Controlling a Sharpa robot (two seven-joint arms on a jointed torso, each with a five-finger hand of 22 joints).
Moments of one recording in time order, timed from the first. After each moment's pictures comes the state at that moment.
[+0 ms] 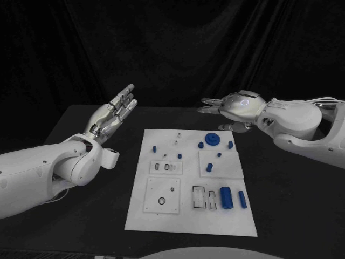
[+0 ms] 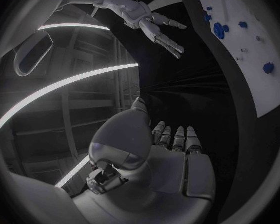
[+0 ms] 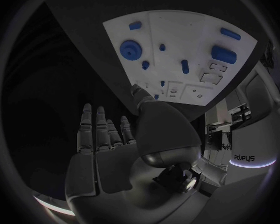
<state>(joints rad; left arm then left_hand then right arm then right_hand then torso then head) 1.24 -0.91 -0.22 1.52 -0.21 -0.30 0.67 1.25 0.26 -0.28 0.29 0.26 0.11 -0.06 0.02 0.02 0.00 -0.10 0.01 0.00 0.00 -0.02 0.00 0.00 0.08 0.00 -0.03 0.00 0.00 1.46 -0.93 -0.25 1.63 -2.10 -0.15 -0.12 1.21 0.09 0.10 0.05 0.22 0.20 -0.16 0.03 0.03 0.14 -0.02 0.02 0.03 0.67 -0.01 0.09 0.11 0.16 0.65 0.13 0.12 0.07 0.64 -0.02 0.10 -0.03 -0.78</state>
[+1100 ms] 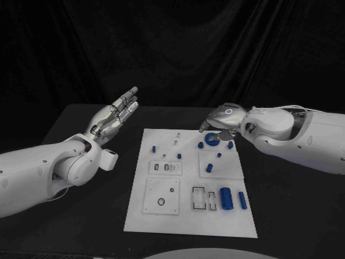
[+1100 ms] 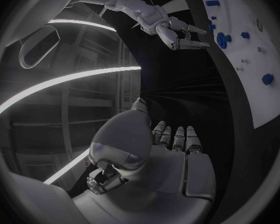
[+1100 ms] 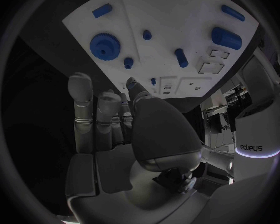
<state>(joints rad) 1.25 -0.91 -0.22 1.49 -0.22 -0.19 0.67 1.26 0.27 -0.28 0.29 0.28 0.12 -0.05 0.02 0.02 0.00 -0.09 0.01 0.00 0.00 -0.02 0.00 0.00 0.13 0.00 -0.02 0.00 0.00 1.39 -0.80 -0.25 1.47 -1.92 -0.18 -0.03 1.38 -0.02 0.11 0.07 0.17 0.84 -0.01 0.07 0.09 0.92 0.02 0.06 0.08 1.44 -0.06 1.04 0.89 0.15 1.35 0.05 0.92 0.84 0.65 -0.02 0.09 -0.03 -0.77</state>
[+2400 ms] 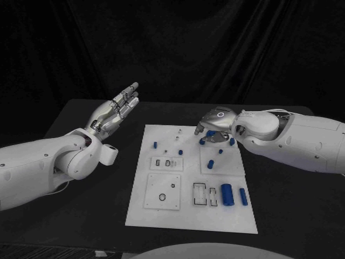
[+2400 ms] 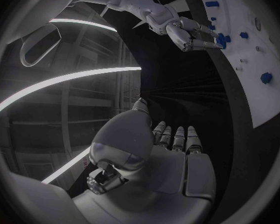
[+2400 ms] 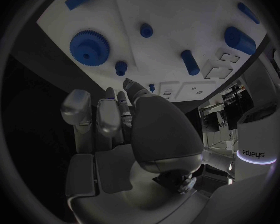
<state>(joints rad) 1.25 -0.90 -0.22 1.47 -0.23 -0.16 0.67 1.28 0.28 -0.28 0.29 0.33 0.10 -0.04 0.02 0.02 0.00 -0.08 0.01 0.00 0.00 -0.02 0.00 0.00 0.15 0.00 0.00 0.00 0.00 1.32 -0.67 -0.25 1.32 -1.90 -0.23 0.03 1.41 -0.05 0.22 0.11 0.26 0.90 0.03 0.07 0.08 0.99 0.04 0.06 0.07 1.47 -0.06 1.22 1.07 0.12 1.34 0.06 1.14 1.13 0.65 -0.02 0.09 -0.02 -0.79</state>
